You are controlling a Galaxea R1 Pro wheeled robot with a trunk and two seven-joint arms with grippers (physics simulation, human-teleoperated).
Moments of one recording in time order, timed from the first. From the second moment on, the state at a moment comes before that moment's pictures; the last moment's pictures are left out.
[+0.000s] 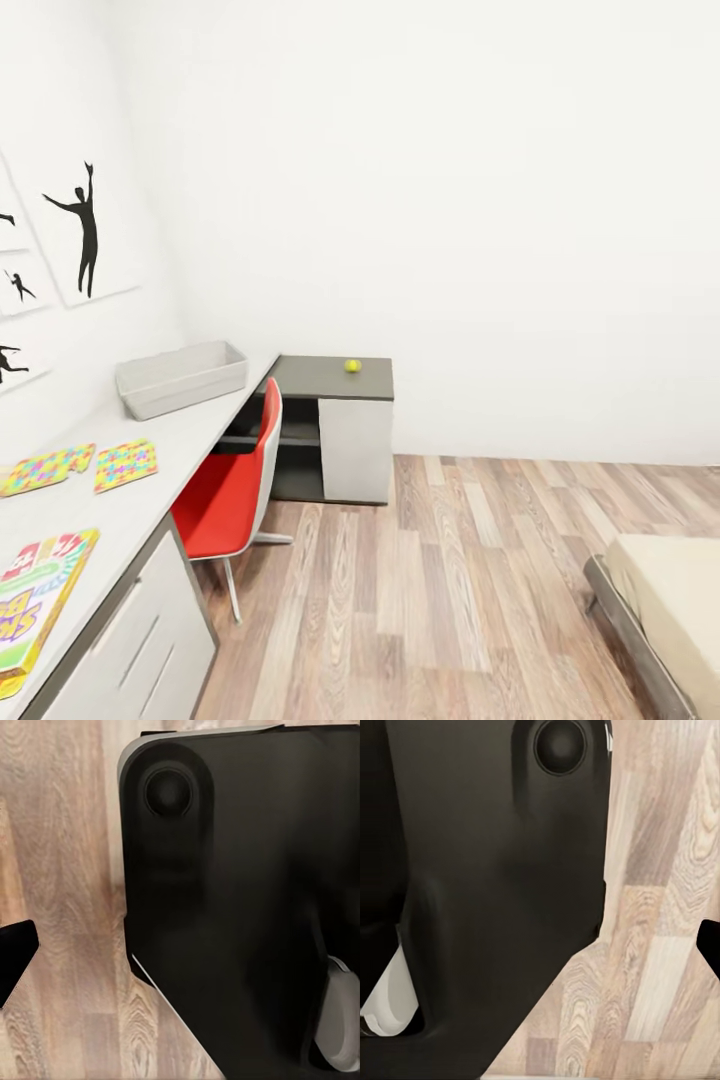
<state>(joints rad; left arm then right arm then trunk) 0.00 0.00 -0.01 0.00 0.00 -0.12 0.00 0.00 0.01 0.00 0.01 -0.01 -0.04 0.00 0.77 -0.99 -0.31</state>
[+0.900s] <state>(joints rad) 0.00 0.01 0.00 0.00 -0.01 -0.12 0.00 0.00 0.01 0.00 0.00 0.00 -0.07 0.00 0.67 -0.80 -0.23</state>
